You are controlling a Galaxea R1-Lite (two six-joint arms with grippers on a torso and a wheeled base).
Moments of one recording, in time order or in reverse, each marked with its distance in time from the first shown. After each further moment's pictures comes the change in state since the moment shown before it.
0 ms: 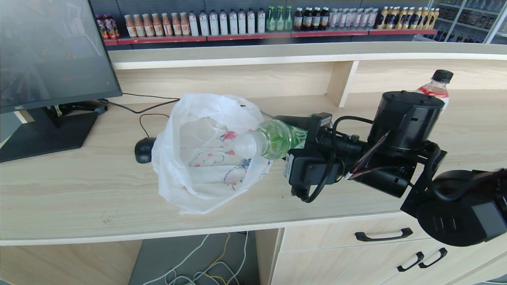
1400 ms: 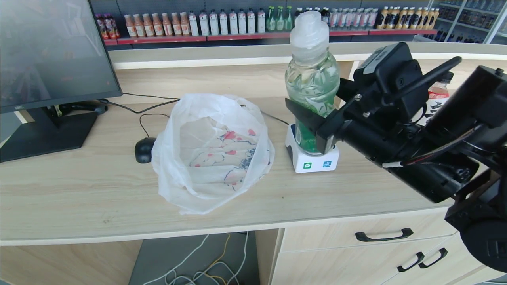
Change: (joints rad) left arm 0.000 0.000 0.000 0.000 0.000 0.000; right arm 0.049 -0.128 0.100 -0.277 -0.193 0.856
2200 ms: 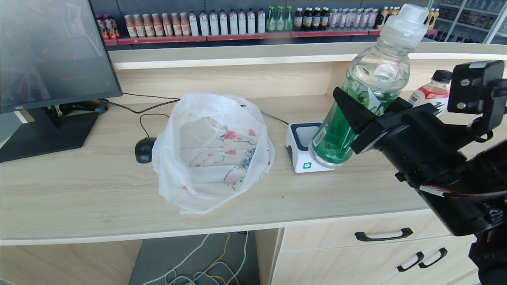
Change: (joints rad) left arm -0.001 0.000 0.000 0.000 0.000 0.003; right arm -0.030 -0.036 0.260 -0.405 -0.202 0.399
